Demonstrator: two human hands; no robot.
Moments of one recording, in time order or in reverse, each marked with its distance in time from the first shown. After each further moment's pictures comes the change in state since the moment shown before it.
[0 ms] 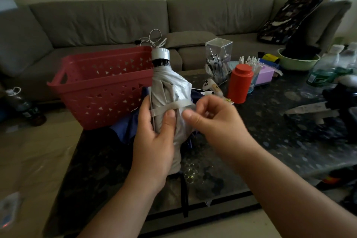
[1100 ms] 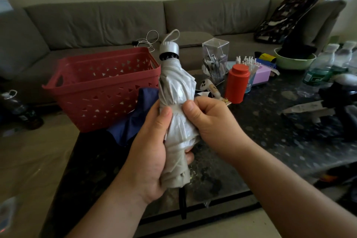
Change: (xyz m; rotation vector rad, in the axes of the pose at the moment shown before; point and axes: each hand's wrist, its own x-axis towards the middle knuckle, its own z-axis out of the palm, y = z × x) left_hand -0.010 0.034 0.000 -0.399 -0.367 -0.359; right_hand 0.011 0.001 -0.003 -0.112 -0.098 -0.061
